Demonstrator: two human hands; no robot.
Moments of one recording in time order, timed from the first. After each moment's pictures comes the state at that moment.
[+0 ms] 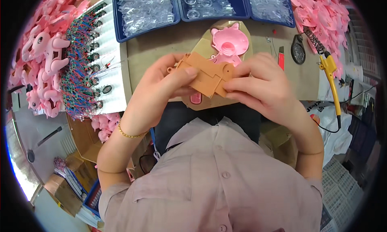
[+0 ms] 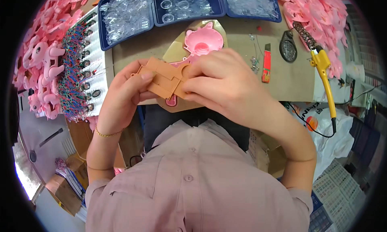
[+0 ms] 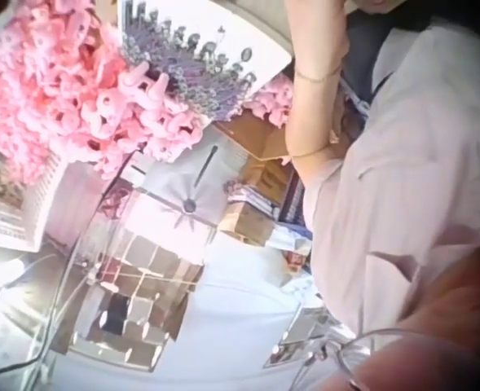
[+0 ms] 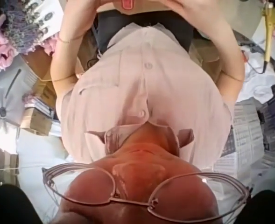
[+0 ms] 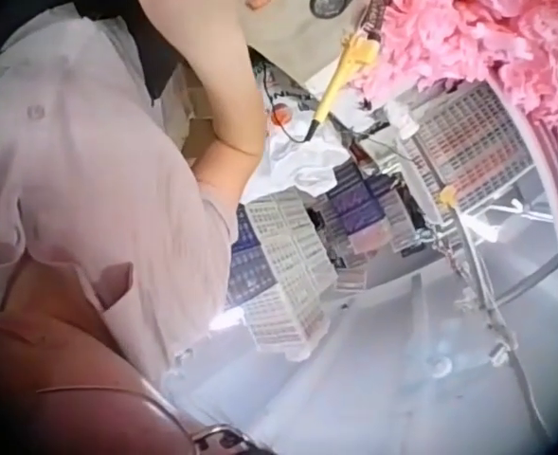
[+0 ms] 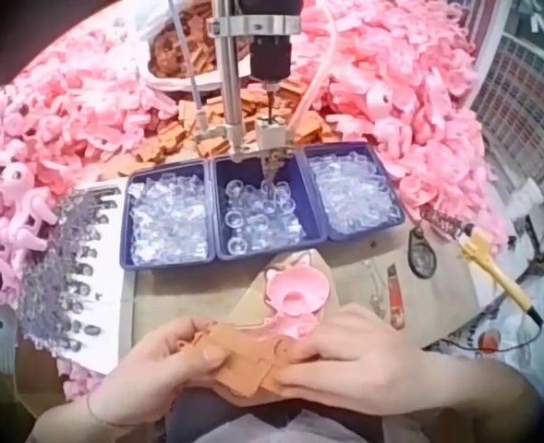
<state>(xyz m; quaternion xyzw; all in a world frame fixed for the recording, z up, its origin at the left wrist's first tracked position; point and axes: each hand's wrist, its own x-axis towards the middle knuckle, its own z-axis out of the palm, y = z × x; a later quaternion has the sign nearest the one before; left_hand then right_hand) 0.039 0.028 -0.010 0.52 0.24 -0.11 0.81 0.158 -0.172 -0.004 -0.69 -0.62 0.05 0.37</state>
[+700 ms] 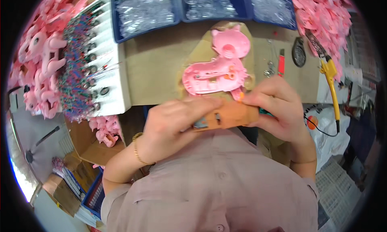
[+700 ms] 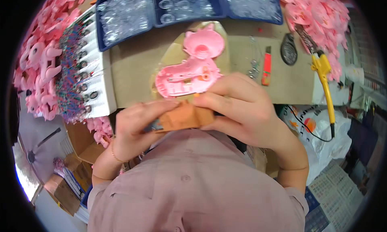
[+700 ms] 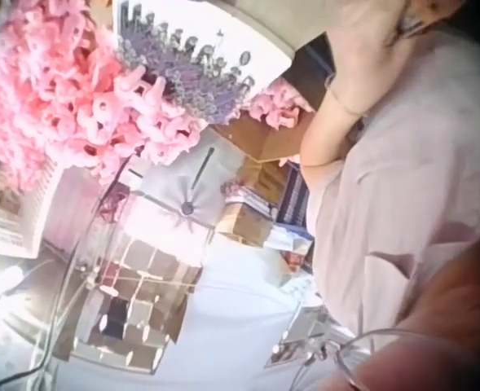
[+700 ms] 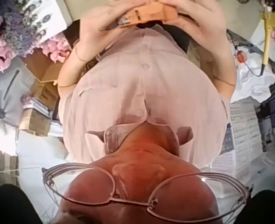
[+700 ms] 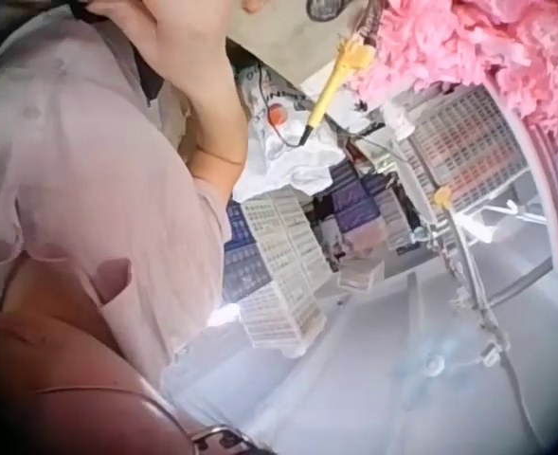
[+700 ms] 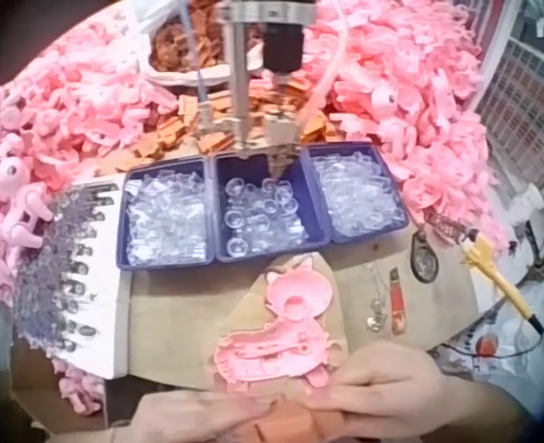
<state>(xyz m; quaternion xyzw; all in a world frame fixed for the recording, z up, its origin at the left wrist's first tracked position) 0.007 0.011 -0.011 0.87 -0.06 0.02 0.49 0.150 -0.201 0.007 -0.71 -0.56 0.15 0.40</state>
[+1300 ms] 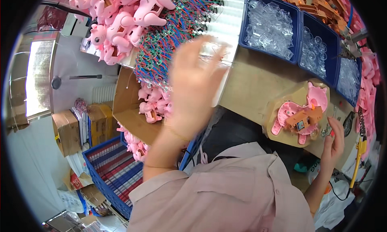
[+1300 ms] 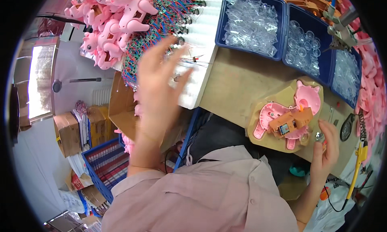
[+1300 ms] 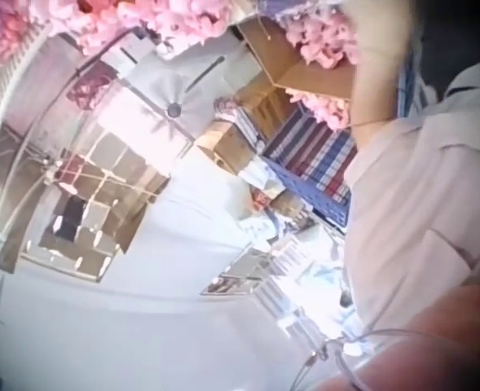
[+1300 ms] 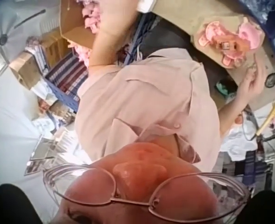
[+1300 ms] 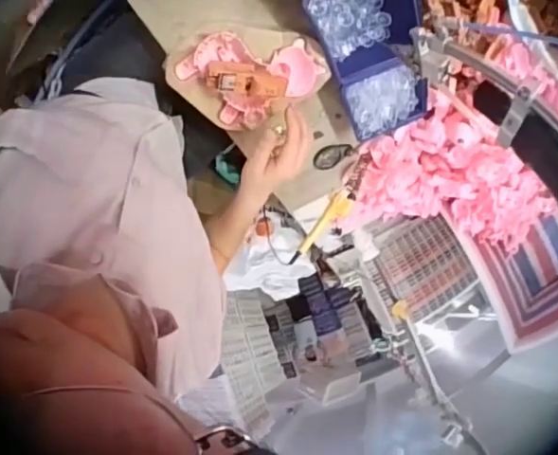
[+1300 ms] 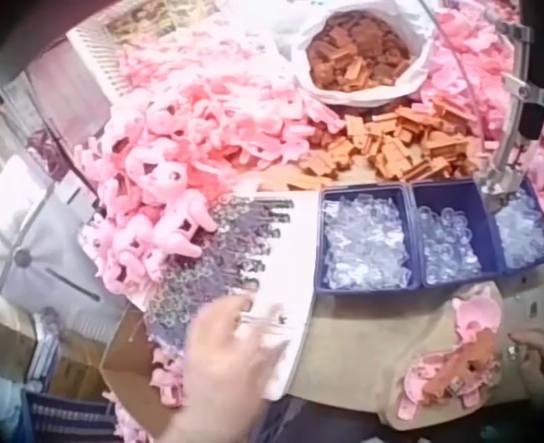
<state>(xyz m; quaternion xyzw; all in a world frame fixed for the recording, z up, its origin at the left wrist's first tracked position) -0.030 0.116 -0.001 0.95 0.20 0.26 0.05 0.158 -0.214 -0.035 -0.83 -0.39 0.08 0.38</state>
